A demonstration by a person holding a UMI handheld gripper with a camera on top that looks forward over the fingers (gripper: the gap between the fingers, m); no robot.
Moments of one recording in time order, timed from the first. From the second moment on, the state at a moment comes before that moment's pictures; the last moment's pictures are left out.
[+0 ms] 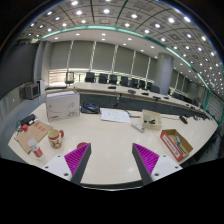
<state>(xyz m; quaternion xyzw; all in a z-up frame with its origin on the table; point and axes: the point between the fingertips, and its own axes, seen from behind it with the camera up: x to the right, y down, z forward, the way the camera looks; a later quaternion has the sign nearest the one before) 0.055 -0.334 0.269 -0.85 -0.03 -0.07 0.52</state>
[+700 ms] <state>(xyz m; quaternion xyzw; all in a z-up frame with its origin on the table) -0.272 -0.372 0.125 -0.86 -0.13 0.05 0.49</state>
